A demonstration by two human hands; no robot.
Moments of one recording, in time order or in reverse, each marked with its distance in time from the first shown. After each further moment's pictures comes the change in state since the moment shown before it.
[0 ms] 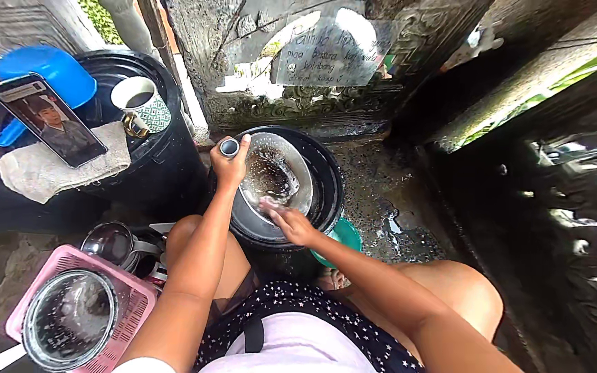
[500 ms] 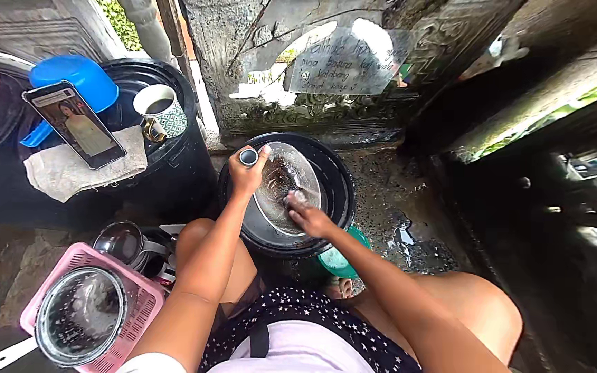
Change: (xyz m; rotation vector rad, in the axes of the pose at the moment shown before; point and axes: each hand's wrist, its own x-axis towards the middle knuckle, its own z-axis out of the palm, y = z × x) left_hand -0.008 -0.002 0.004 -0.033 -0.073 0.041; right_hand 0.019 0.048 -0.020 -0.148 -0.124 0.148
